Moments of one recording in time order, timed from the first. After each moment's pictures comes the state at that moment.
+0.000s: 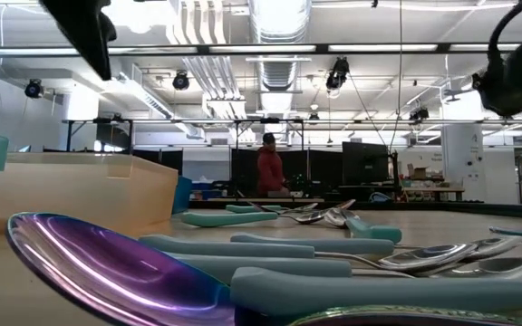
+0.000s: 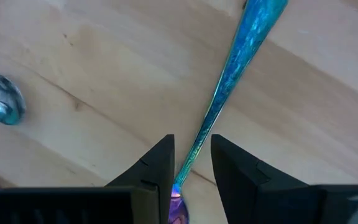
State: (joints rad) left arm -0.34 1.30 1.18 -1.16 -0.30 -0.66; right arm 0.66 1.59 0.90 -0.74 0.08 1.72
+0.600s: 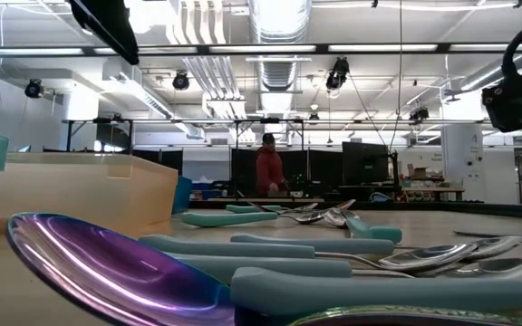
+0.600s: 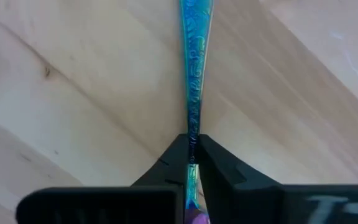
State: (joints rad) left arm -0.34 1.30 1.22 -1.08 -0.44 -0.64; right arm 0.69 1.71 0.91 -0.72 0.08 1.55
